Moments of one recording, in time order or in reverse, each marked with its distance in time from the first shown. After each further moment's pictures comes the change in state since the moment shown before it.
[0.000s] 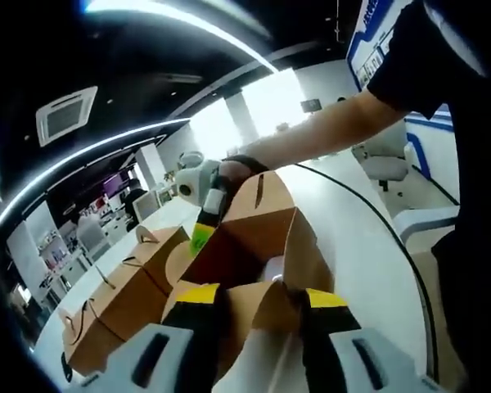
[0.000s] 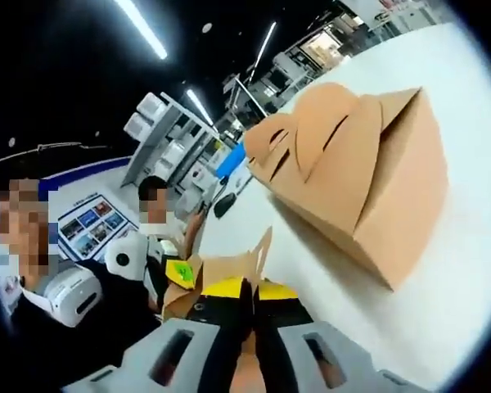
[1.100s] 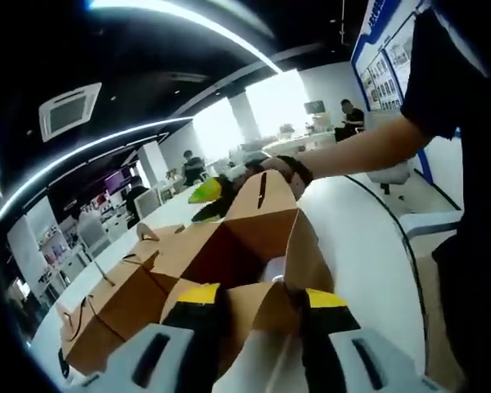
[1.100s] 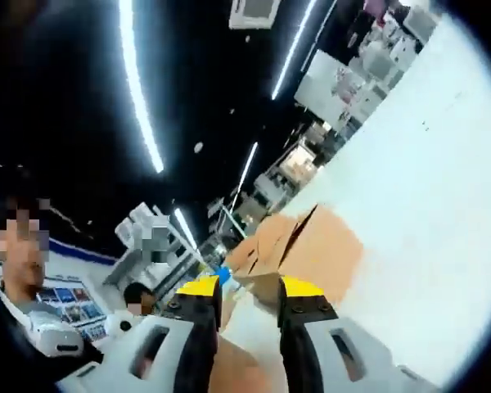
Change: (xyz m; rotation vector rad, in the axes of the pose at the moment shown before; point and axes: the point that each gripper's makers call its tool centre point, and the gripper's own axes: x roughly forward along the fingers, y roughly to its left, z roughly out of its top) left arm 0.000 -0.001 0.002 -0.021 -0.002 0.000; right arm -0.117 0.003 0.035 -0.066 -0.821 -0.205
